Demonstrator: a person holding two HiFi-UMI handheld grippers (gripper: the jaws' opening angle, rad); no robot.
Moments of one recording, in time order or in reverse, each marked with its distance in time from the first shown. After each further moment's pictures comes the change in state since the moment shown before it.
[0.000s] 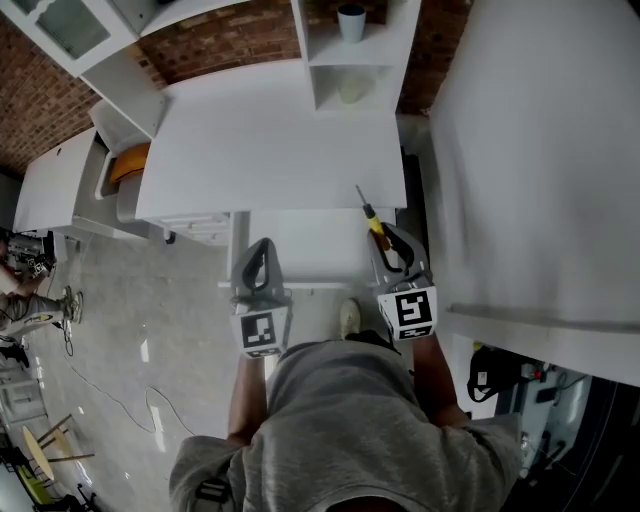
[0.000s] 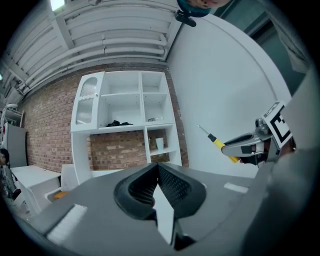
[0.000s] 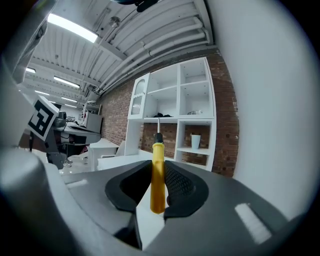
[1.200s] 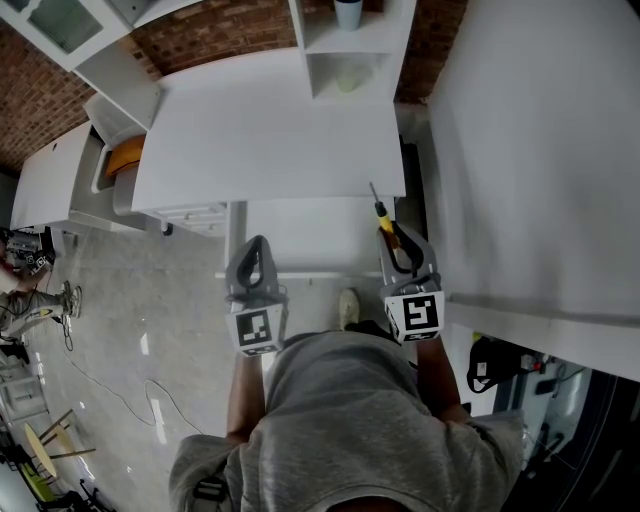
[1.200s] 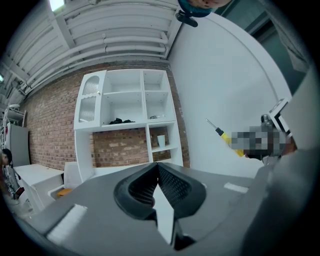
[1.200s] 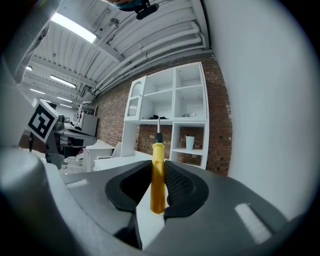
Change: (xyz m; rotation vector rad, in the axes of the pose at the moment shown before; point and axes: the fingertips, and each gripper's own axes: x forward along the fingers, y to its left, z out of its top) left arm -0.010 0.004 -0.012 -0.024 0.011 0.020; right arm -0.022 -0.009 -0.001 0.015 -0.034 -0.058
